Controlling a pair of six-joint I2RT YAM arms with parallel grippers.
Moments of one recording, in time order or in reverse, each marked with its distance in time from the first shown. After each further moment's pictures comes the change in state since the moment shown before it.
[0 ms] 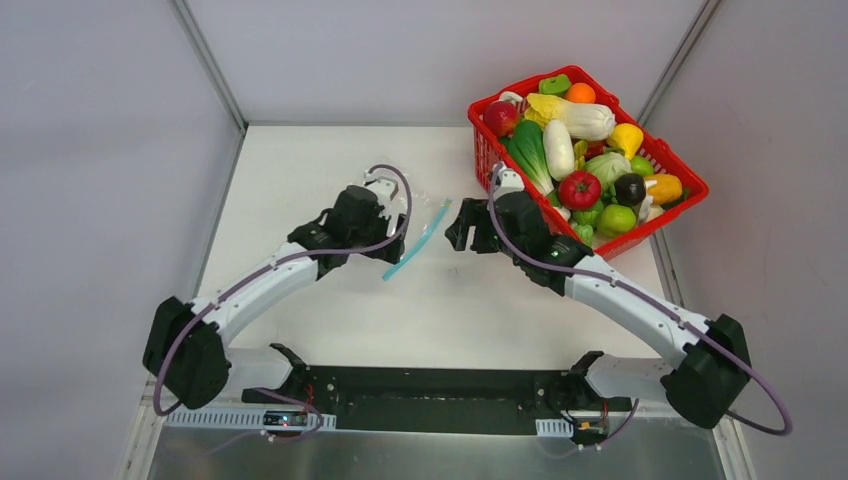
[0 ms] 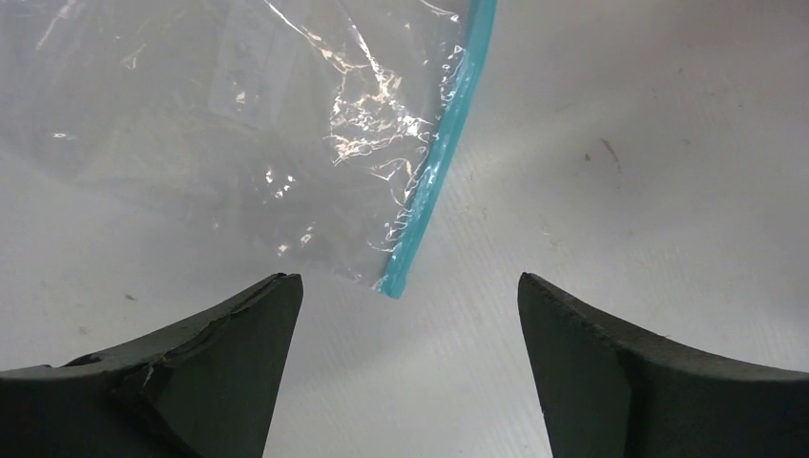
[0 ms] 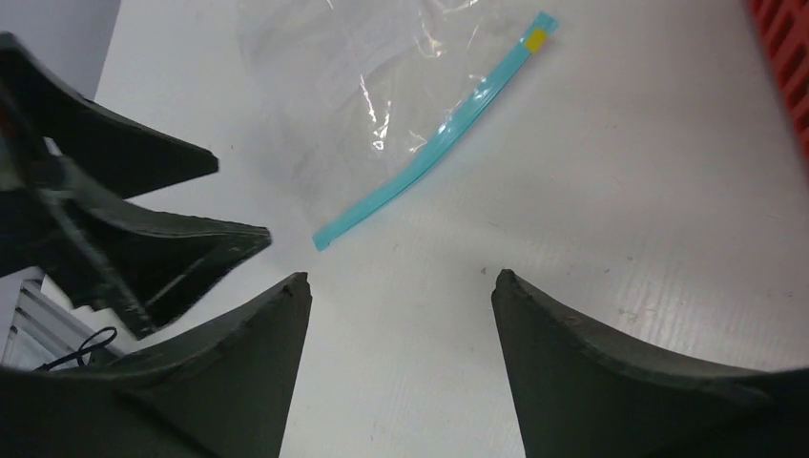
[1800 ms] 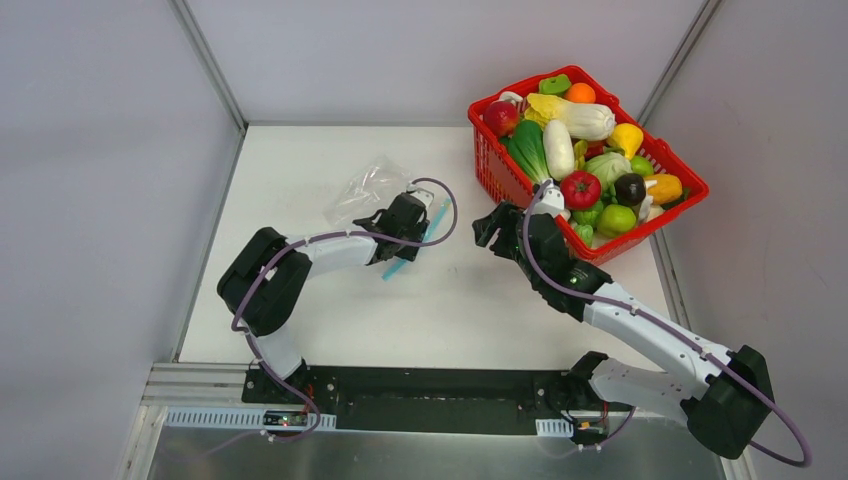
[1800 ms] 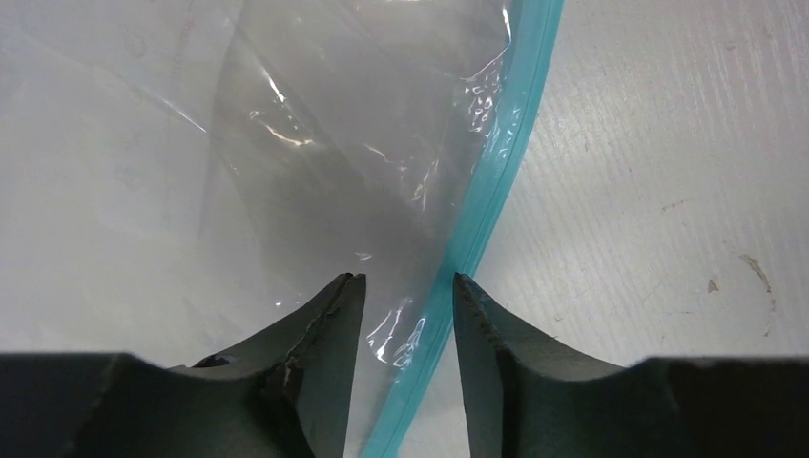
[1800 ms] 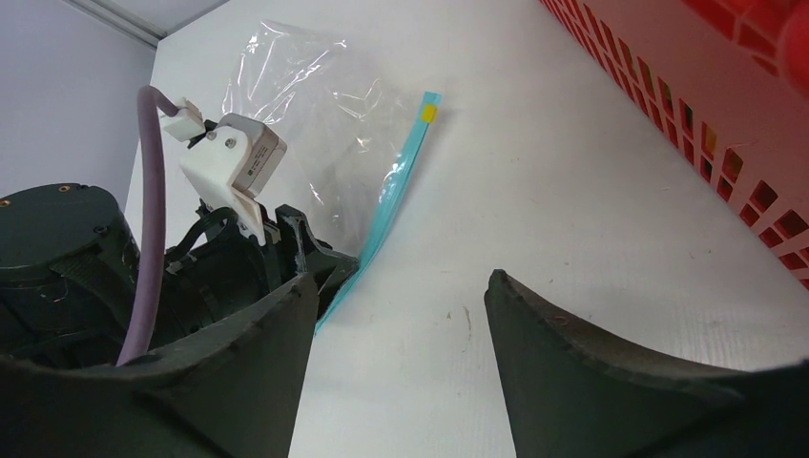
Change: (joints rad) left arm -0.109 0.529 0.100 0.249 -0.180 0.047; right arm 0.000 -0.224 -0.217 0.139 0.311 0.193
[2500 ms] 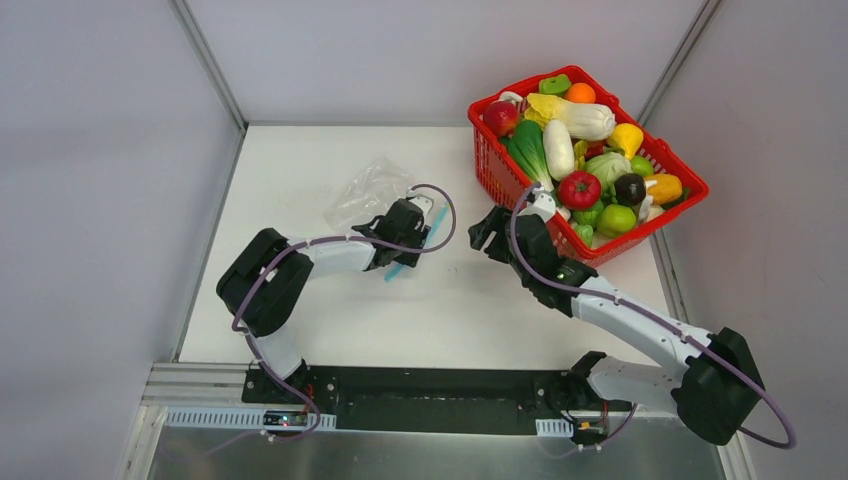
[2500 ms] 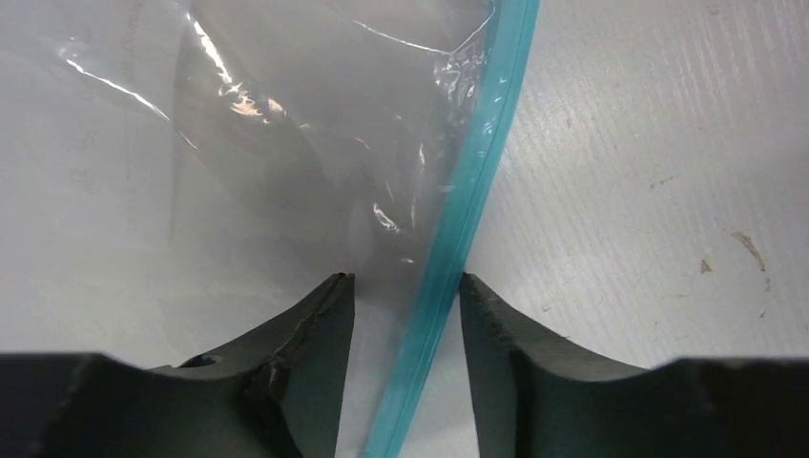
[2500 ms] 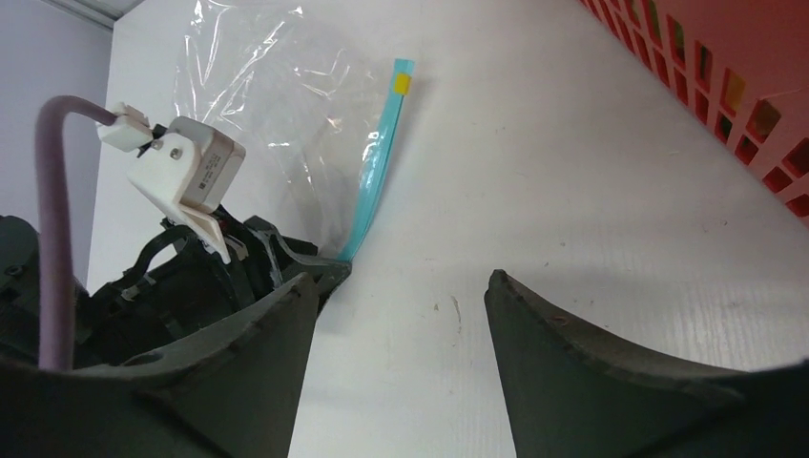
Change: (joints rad) left arm 0.000 -0.003 -0.058 0.057 0.051 -0.007; right arm -0.014 0.074 -0.034 0.039 -0.011 0.056
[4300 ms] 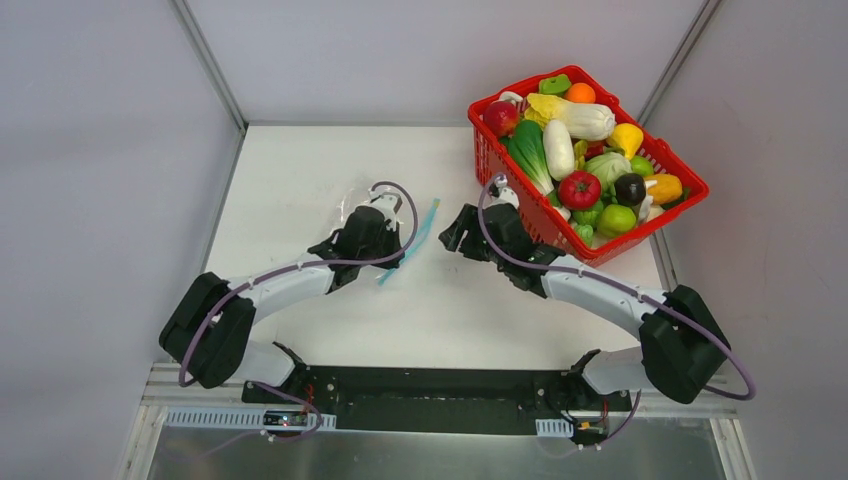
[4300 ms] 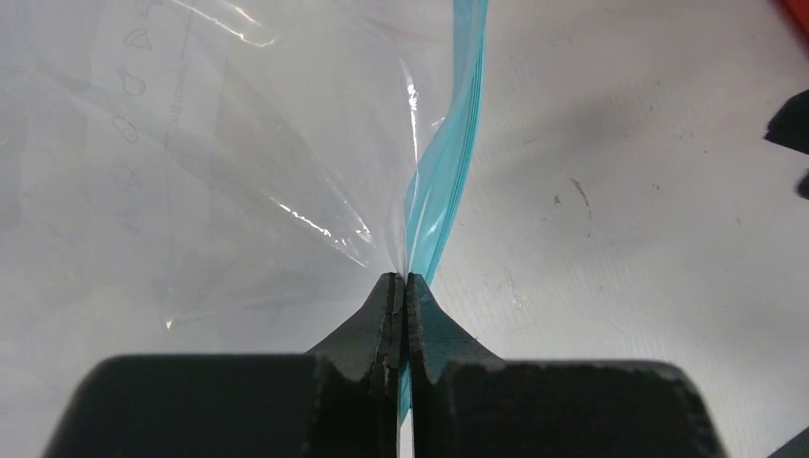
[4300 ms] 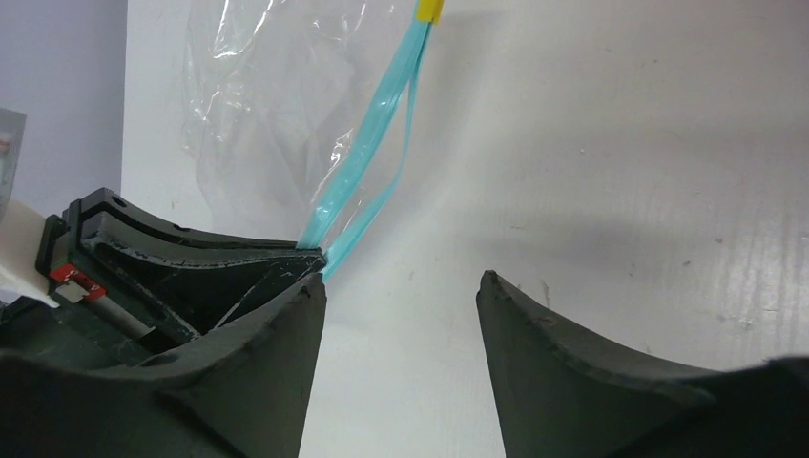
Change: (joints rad) left arm 0.072 -0.335 -0.252 0.135 0.185 -0.196; right arm 0.009 0.249 0.083 0.097 -0.236 0.016
